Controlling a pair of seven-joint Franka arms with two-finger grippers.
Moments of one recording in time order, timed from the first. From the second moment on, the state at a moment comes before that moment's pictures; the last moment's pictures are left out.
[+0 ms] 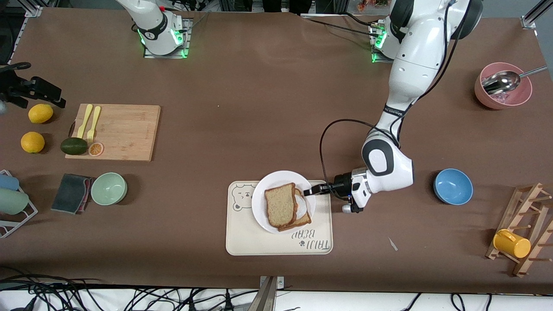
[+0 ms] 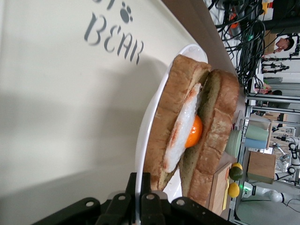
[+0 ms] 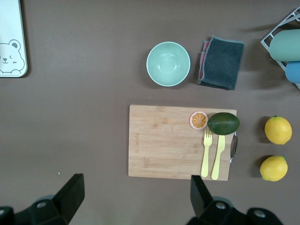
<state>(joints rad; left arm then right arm) -0.37 0.93 0.06 -1.41 -1.47 2.23 0.50 -0.04 0.01 -0.03 -1.61 0.01 1.59 -0.08</state>
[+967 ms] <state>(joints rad) -0.35 1.06 0.07 -1.24 -1.47 2.23 0.46 -0.04 0.01 -0.03 -1.61 0.01 1.59 -0.08</state>
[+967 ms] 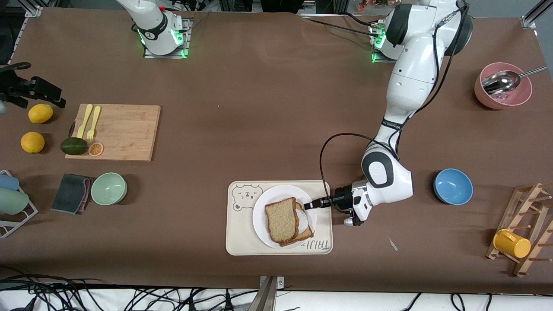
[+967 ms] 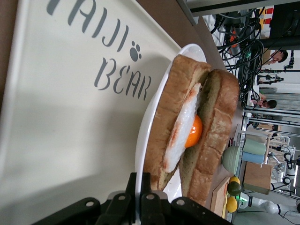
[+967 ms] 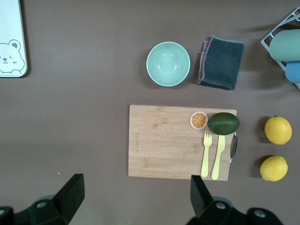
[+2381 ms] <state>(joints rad) -0.35 1.04 0.08 -1.23 -1.36 2.24 0.45 -0.04 0.01 -0.03 -1.61 0.01 1.59 -0.08</state>
